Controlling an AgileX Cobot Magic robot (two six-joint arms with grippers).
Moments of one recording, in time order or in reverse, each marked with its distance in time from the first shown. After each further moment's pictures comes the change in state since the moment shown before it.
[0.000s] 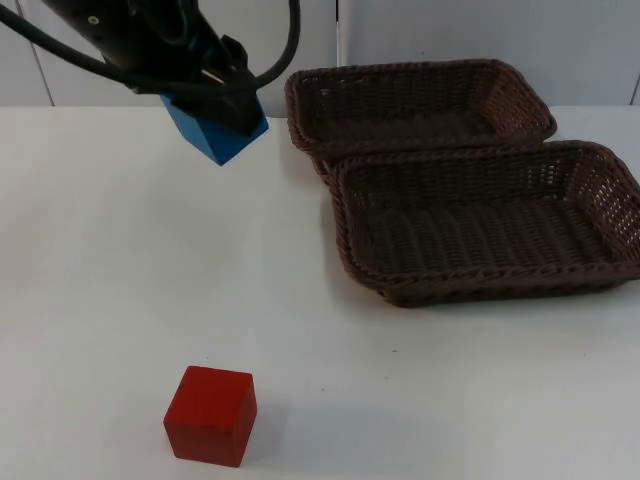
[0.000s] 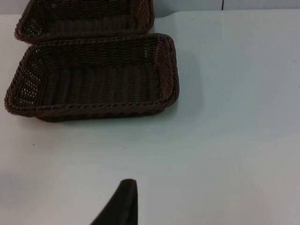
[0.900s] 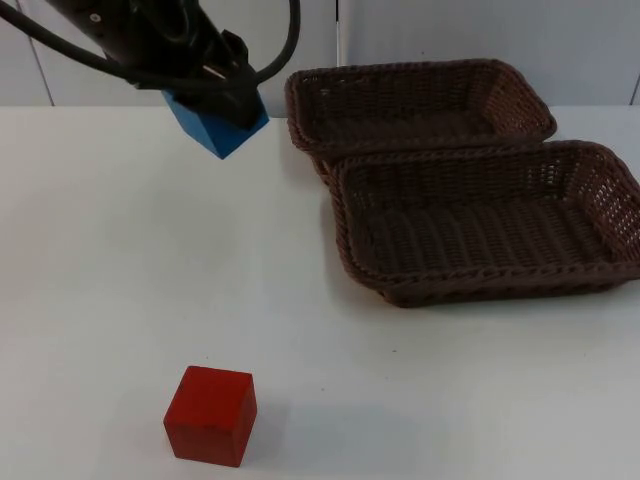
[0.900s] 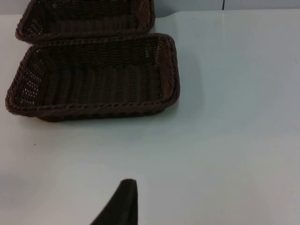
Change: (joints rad) right arm 0.000 0.000 0.000 0.002 0.000 0.000; left arm 0.000 0.000 0.000 -0.004 -0.029 -0.001
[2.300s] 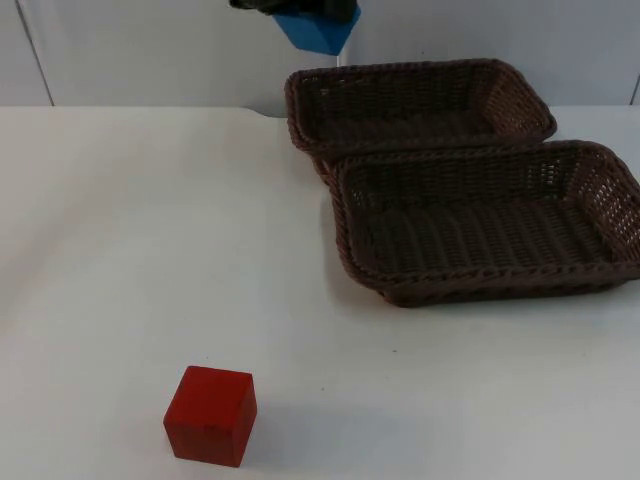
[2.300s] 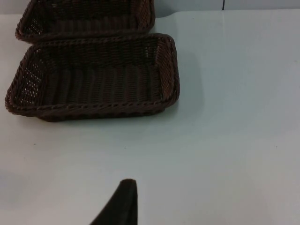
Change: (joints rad) right arm 0.000 0.000 0.000 0.000 0.000 -0.002; left arm 0.000 0.464 -0.612 -0.271 -0.068 -0.051
